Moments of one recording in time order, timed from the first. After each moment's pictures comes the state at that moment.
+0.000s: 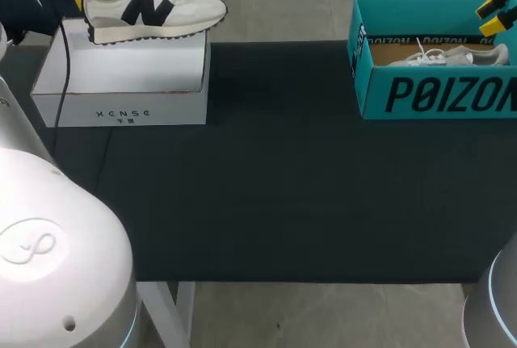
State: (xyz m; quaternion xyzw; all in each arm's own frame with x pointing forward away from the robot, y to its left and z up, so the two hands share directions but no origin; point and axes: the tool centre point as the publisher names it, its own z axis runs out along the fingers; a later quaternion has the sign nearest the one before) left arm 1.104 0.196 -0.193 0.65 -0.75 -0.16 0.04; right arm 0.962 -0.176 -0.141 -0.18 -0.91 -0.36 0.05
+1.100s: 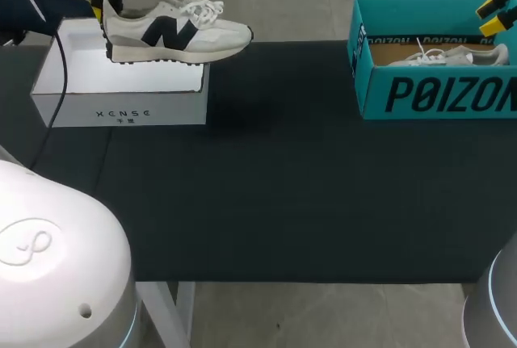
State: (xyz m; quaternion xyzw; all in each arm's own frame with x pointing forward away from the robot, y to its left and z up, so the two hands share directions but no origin) left arm 1.037 0.140 -0.185 0.62 -0.77 -0.15 -0.02; right arm 0.962 -0.176 -0.141 -0.18 -0.91 -0.36 0.05
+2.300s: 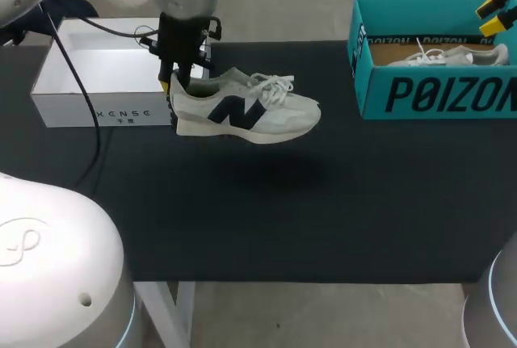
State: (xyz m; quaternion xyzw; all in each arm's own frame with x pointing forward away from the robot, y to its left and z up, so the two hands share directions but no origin) left arm 0.902 0.006 -0.255 0.61 -0.79 -0.09 -0.08; right arm 0.962 -0.176 -0.141 -0.18 -0.91 -0.36 0.05
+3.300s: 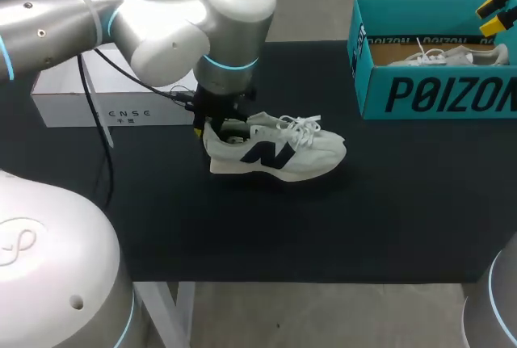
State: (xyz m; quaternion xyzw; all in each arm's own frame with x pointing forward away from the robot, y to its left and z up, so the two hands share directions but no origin) left arm 0.872 -0.052 -0.338 0.64 -0.76 -0.03 -0.15; right arm 0.962 -0.176 -0.141 -0.18 -0.91 -0.36 0.05
